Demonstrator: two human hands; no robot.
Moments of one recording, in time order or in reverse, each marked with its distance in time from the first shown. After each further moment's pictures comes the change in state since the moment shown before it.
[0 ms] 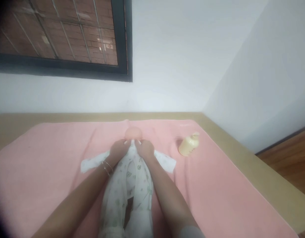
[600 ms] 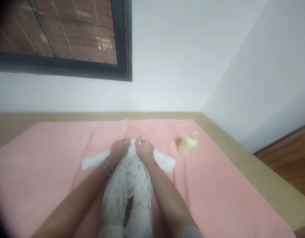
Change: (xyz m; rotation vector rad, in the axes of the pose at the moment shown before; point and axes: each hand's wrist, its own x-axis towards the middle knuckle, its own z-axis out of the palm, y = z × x) left_hand -0.001 -0.005 0.007 0.074 0.059 0.070; right_hand -0.004 0.005 0.015 -0.061 0.241 -0.038
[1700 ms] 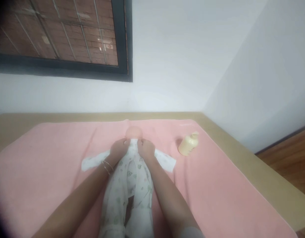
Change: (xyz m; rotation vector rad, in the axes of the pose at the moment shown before) left_hand 0.000 -0.001 -0.006 -0.094 -0.057 -0.017; right_hand 0.004 0.002 -0.006 0.072 -0.057 -0.009
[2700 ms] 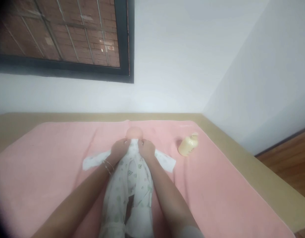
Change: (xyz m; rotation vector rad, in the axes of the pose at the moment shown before) left_hand -0.002 -0.001 -0.001 -0.035 0.020 -0.004; right_hand 0.000 0.000 -0.001 0.024 -0.017 0.007
